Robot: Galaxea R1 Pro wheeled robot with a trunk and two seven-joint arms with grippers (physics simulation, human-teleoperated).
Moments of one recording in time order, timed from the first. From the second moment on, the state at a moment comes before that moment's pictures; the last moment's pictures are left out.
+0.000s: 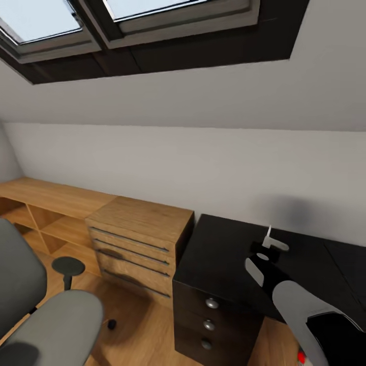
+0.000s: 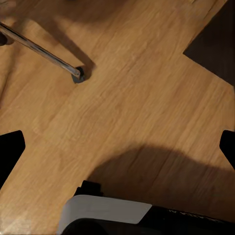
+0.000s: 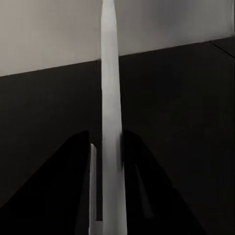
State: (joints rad) left arm 0.22 -0.03 0.05 -0.93 0.17 0.06 0.05; right arm -0.89 -0.05 0.22 -0.32 -0.45 -0.15 -0.59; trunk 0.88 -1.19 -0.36
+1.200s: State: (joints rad) left arm 0.08 -0.04 0.06 -0.68 0.15 -0.04 0.09; right arm -0.89 -0.11 0.16 -0.50 -0.78 0.30 -0.50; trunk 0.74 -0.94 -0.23
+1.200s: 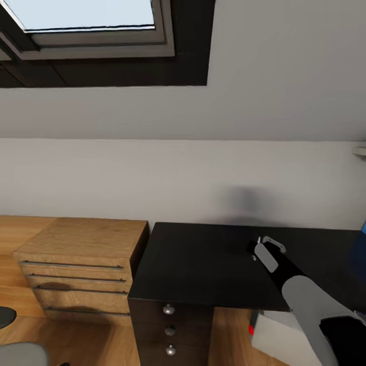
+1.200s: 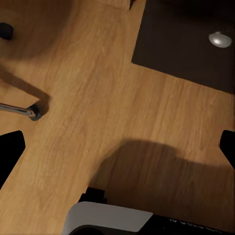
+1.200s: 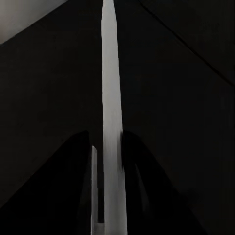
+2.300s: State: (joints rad) left arm 0.08 -0.04 0.06 -0.68 0.14 -0.05 0.09; right arm -0.87 -0.15 0.16 -0.49 -0.78 0.31 -0.49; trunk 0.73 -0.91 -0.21
